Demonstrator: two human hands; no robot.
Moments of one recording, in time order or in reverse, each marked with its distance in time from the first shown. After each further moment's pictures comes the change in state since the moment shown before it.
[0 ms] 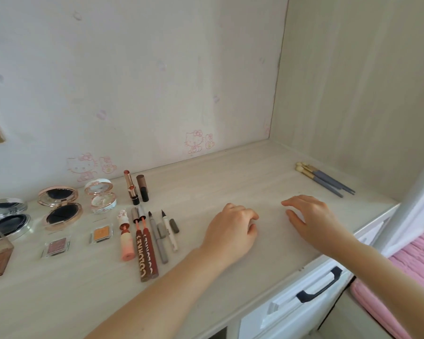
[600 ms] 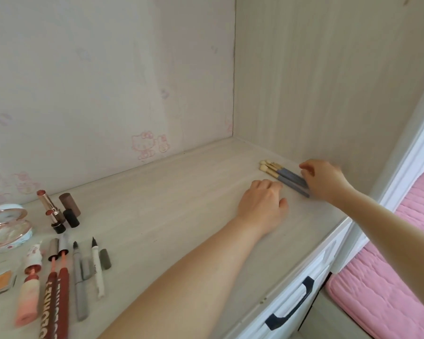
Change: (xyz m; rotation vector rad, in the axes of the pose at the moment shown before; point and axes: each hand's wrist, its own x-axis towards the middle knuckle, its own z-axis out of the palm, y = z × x) left_hand 0.139 0.068 0.105 -0.012 -0.099 0.123; right_hand 0.075 0.142 -0.031 -0.028 -0.015 0.547
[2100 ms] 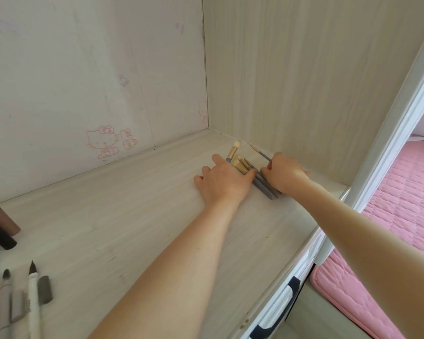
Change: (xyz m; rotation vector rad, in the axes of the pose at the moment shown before) left_hand 0.054 -0.019 0.008 0.042 0.193 -0.527; right_hand 0.010 -0.034 0.025 -0.124 -0.147 0.237
